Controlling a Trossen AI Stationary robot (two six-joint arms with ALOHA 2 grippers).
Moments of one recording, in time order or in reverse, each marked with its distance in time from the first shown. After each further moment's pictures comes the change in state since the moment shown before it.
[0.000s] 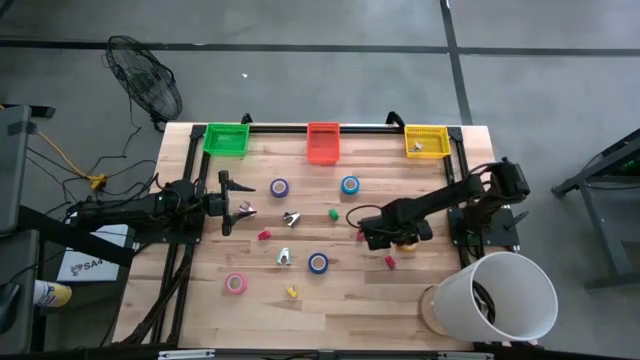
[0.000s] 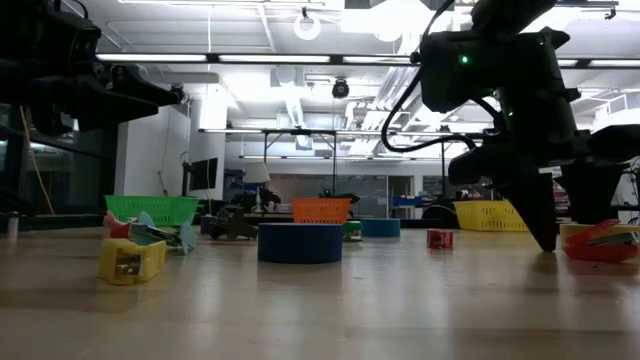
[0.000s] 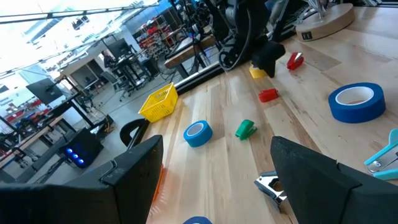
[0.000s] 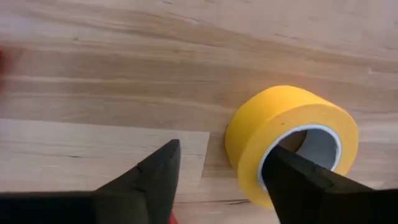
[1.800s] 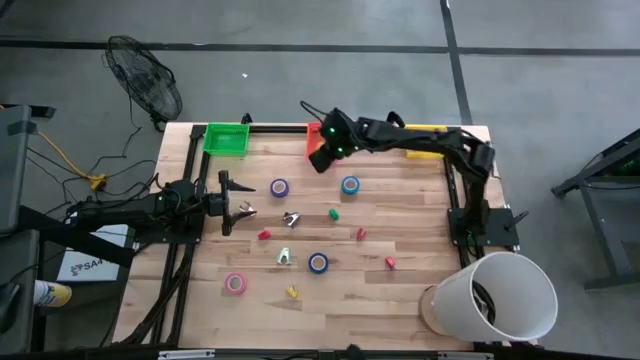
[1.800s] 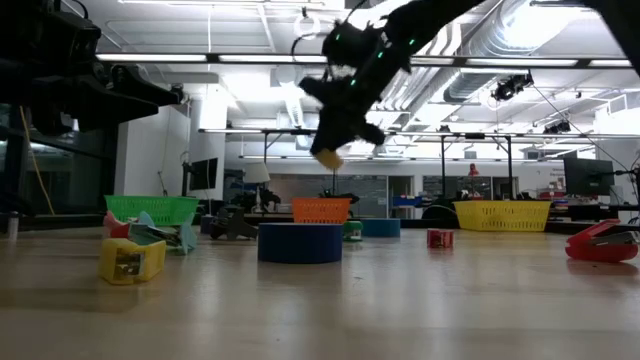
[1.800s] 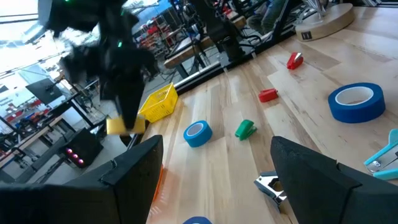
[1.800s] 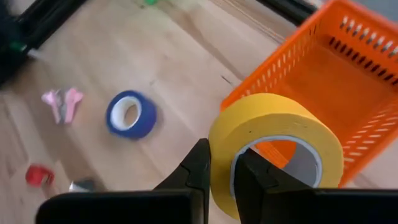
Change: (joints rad) left arm 0.000 0.000 0.000 0.000 0.001 0.000; right arm -0.566 0.232 0.621 0.458 0.018 -1.133
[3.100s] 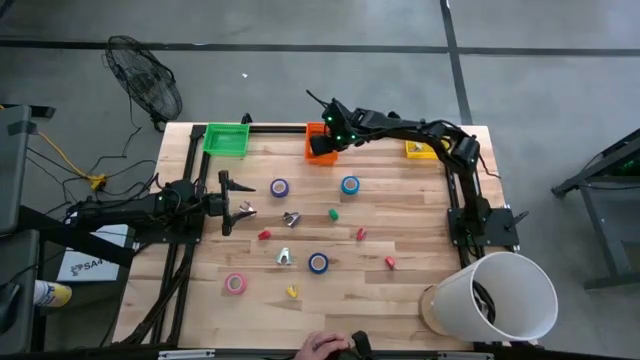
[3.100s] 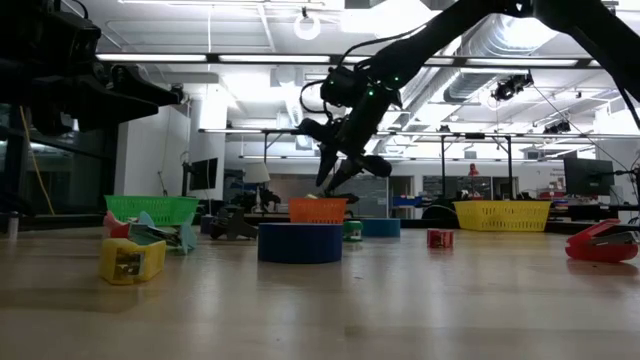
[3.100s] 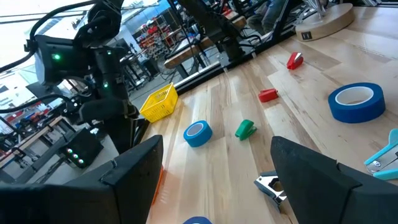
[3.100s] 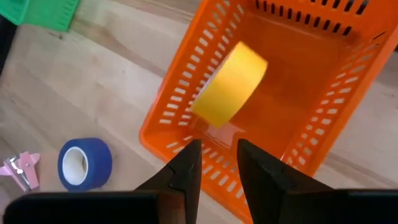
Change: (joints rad) left arm 0.000 0.000 0.000 0.000 0.000 0.000; right arm -0.110 0.145 0.084 -0.050 -0.050 0.242
